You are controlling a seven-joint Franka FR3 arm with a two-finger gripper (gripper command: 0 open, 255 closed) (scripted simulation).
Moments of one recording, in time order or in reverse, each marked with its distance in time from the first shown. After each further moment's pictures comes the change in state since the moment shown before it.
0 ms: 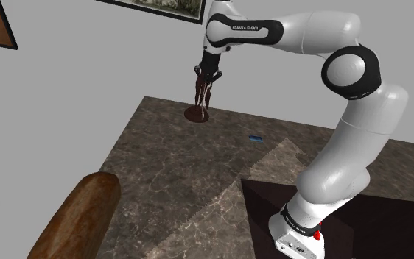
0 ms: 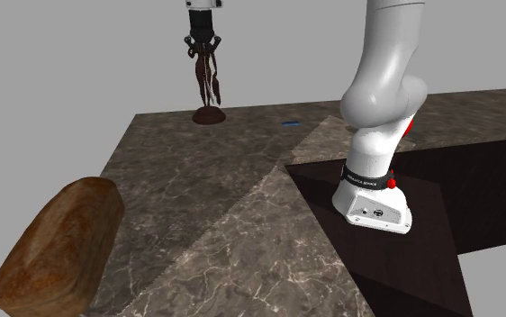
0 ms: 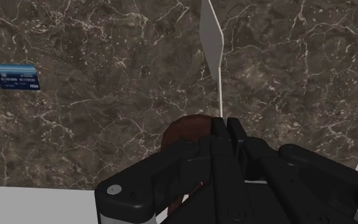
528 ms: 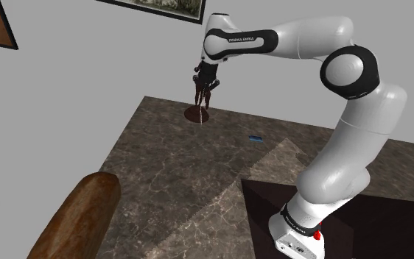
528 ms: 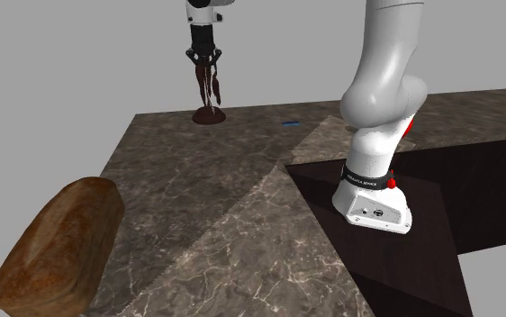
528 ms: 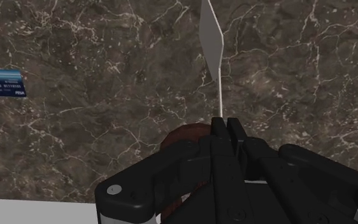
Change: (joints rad) arm -0.002 0.010 -0.002 -0.096 -0.008 0.105 0.010
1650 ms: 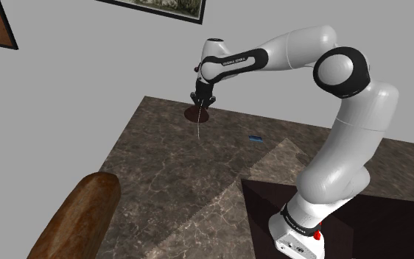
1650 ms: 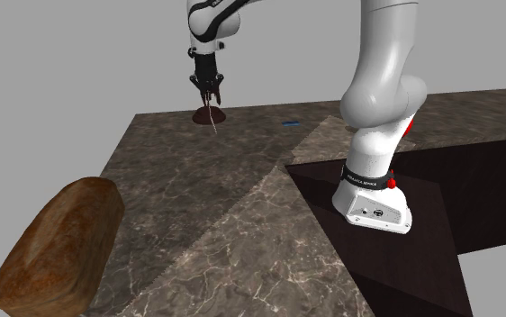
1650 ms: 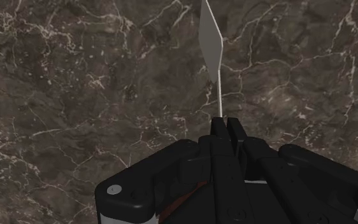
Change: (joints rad) arm 0.003 0.058 -0.011 -0.156 -0.037 0.208 0.031
